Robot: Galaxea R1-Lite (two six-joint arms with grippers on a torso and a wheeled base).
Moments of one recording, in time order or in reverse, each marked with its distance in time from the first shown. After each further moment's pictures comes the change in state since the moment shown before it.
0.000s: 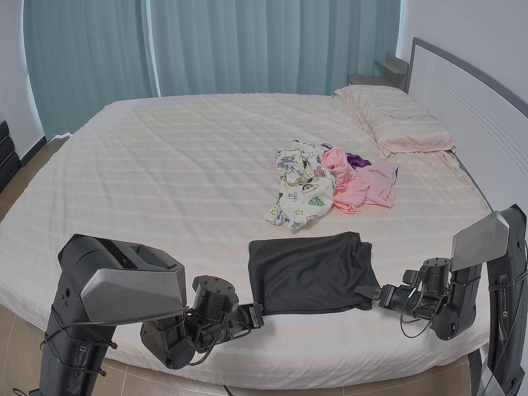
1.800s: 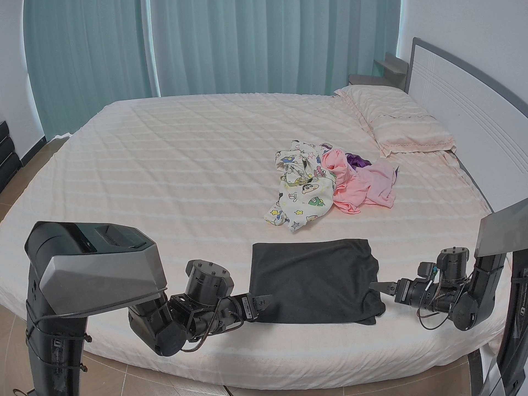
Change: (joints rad) left arm 0.025 -0.136 -0.017 0.238 0.009 -0.011; right arm -0.064 -0.184 0.061 0.172 0.050 -0.092
